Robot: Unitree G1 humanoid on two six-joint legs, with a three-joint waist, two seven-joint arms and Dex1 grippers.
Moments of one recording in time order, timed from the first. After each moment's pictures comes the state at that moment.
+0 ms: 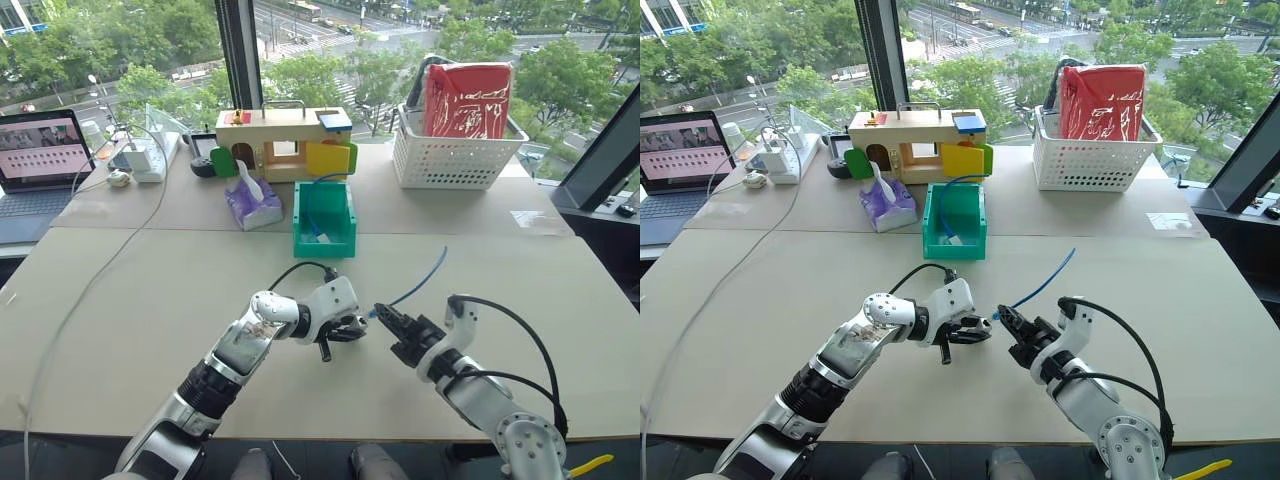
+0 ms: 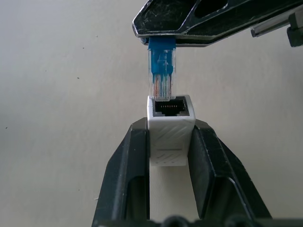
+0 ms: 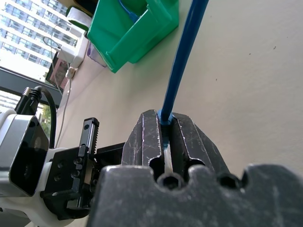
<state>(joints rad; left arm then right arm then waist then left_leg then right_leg) -0.57 0.31 -0.44 -0.05 -0.04 0.61 -0.92 0.02 -0.26 -0.07 -0.50 1.29 0.70 -0.23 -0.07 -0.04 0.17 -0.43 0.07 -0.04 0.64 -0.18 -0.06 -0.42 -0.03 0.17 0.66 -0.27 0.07</state>
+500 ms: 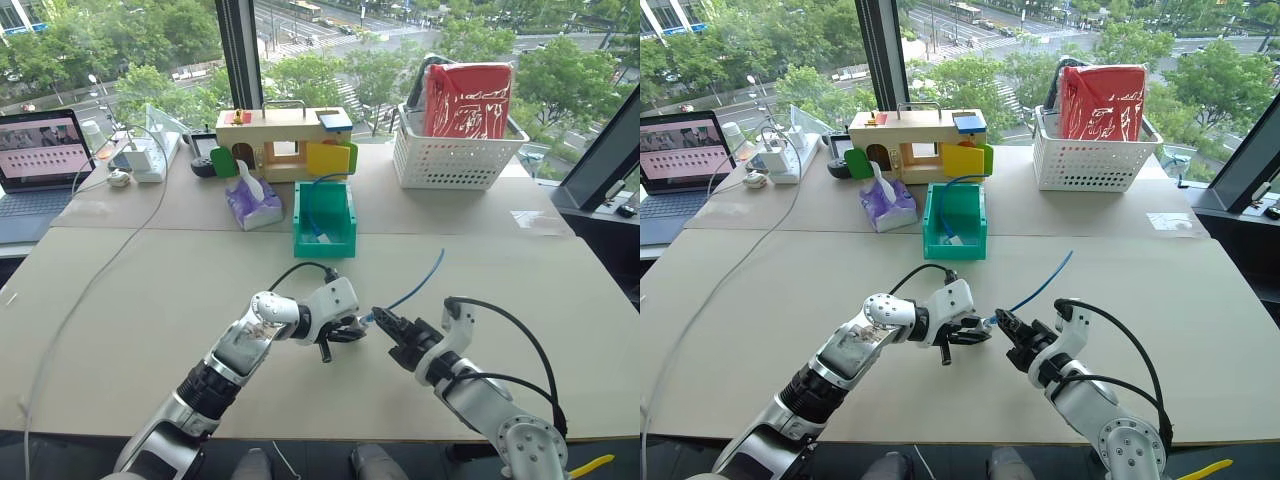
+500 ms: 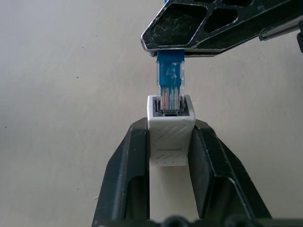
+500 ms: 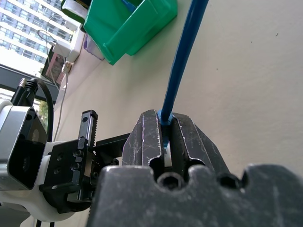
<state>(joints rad) -0.57 0.32 -0.45 -0.06 -0.04 0.62 -0.91 0.03 -0.25 -0.06 -0.51 1.31 0.71 -0.26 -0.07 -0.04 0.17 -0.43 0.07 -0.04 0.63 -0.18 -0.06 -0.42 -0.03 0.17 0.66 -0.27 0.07</state>
